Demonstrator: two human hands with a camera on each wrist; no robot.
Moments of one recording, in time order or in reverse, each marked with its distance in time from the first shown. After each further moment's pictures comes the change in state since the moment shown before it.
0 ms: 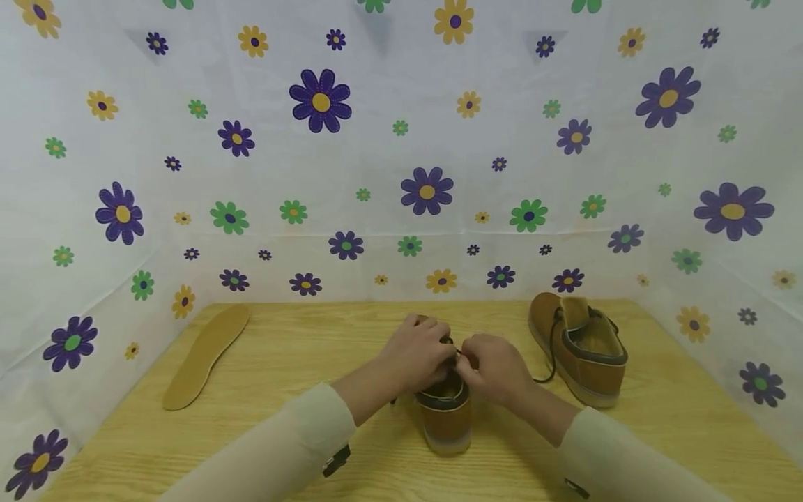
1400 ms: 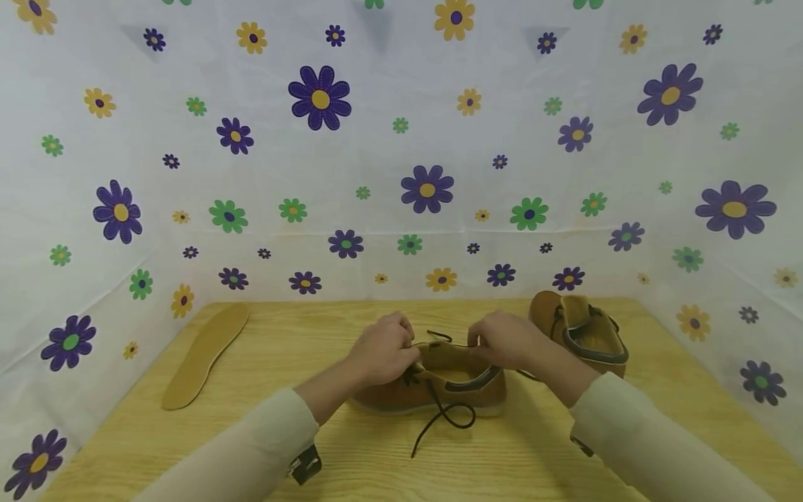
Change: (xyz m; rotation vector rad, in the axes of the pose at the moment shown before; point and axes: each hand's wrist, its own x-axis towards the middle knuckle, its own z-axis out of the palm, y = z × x) left_hand -0.031 -0.026 -0.008 -0.721 -0.104 -0.442; right_hand 0.039 0.015 -0.043 -0.149 -0.540 0.036
